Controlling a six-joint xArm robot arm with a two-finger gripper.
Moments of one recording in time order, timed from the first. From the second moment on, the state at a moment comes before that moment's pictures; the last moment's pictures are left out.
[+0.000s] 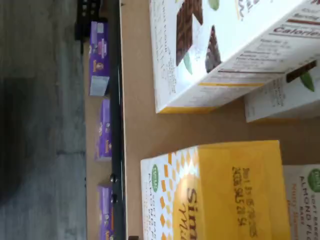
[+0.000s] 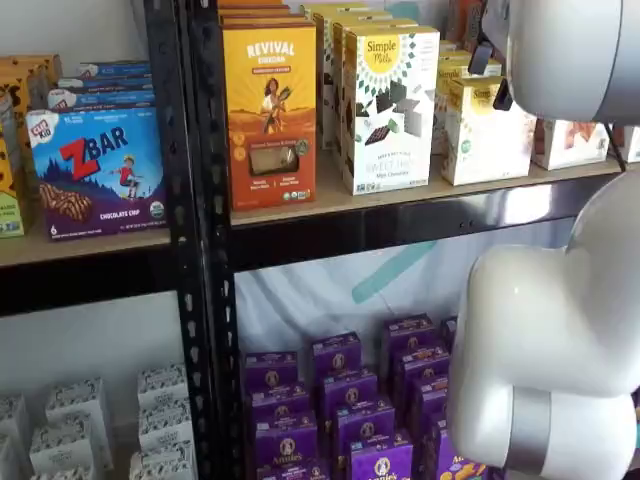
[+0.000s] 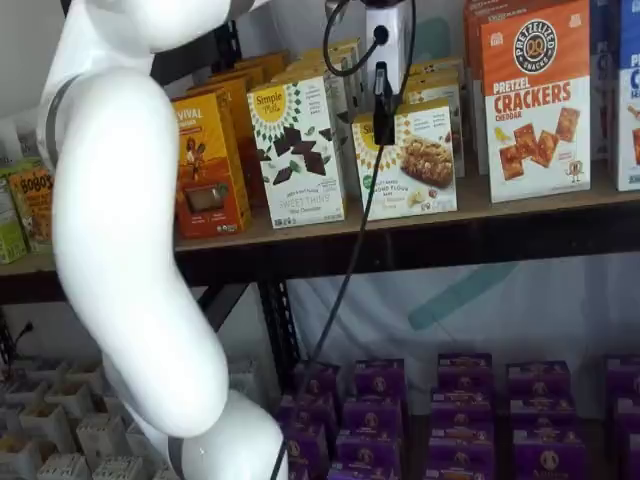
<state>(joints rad) -0.51 -0.31 -1.39 0.29 1.51 -2.05</state>
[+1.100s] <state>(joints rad) -0.40 -0.22 -1.44 0.10 1.60 -1.95</state>
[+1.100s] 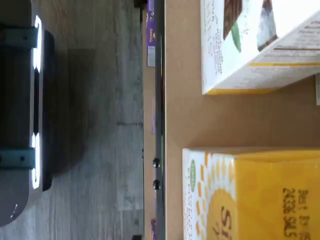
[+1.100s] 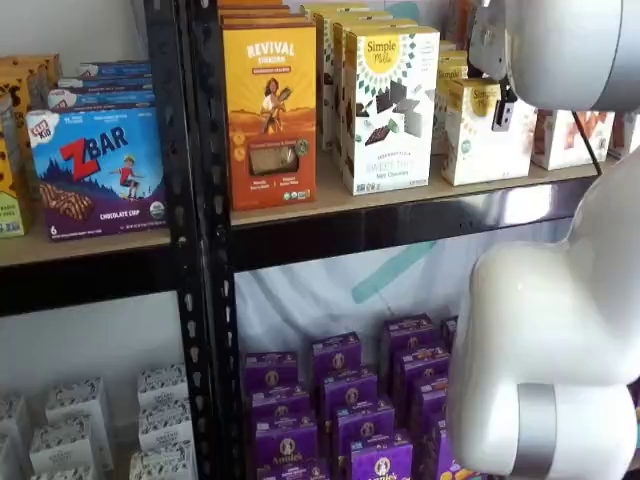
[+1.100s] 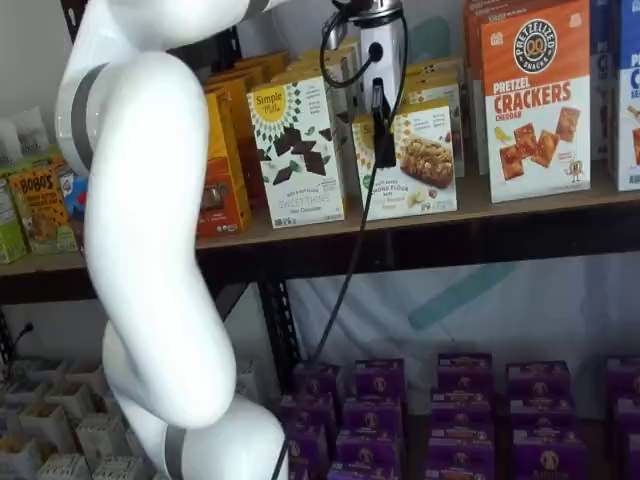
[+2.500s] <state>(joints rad) -0.44 -0.24 -1.42 0.15 1.56 -1.99</state>
